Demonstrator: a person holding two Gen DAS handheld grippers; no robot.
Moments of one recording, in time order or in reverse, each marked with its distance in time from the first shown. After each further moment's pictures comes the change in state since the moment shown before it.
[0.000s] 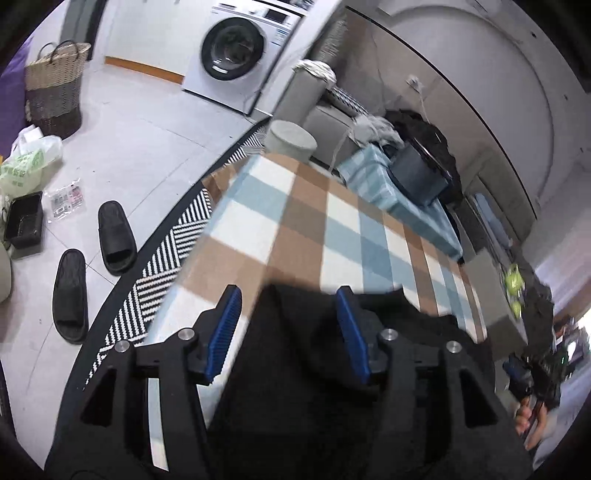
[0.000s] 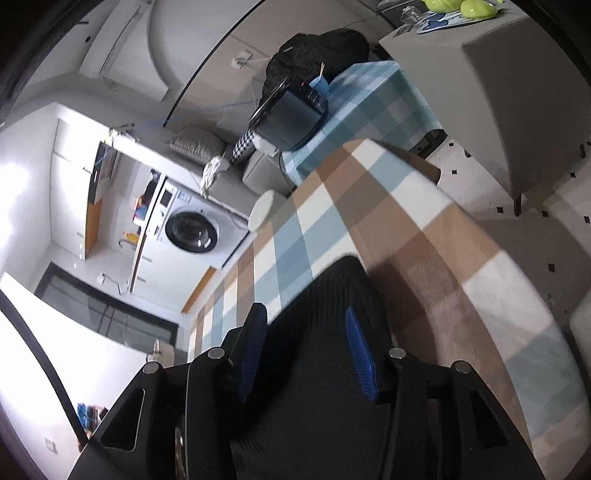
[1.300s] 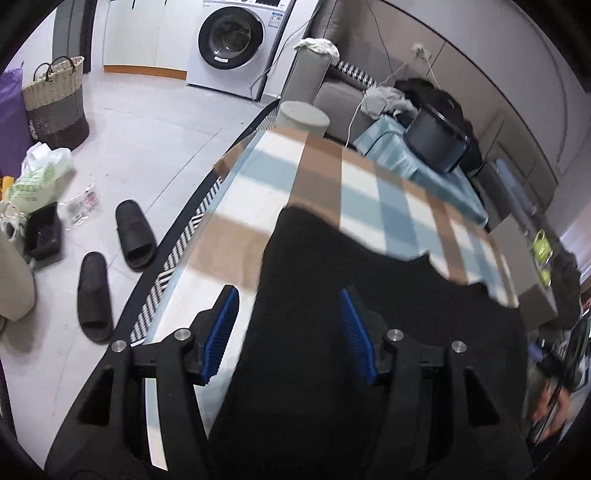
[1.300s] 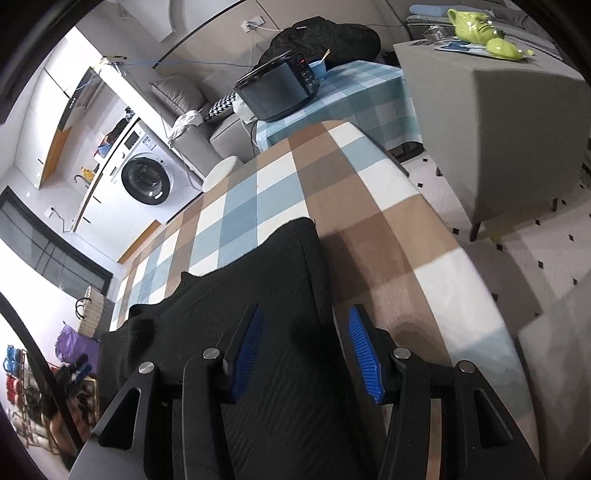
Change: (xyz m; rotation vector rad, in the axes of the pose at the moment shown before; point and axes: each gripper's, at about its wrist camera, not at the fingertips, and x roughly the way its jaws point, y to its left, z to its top) left arm 0.018 -0.010 -0.015 0.077 0.069 0.119; right arm 0.018 -0.001 -0.014 -0.213 0.070 -0.238
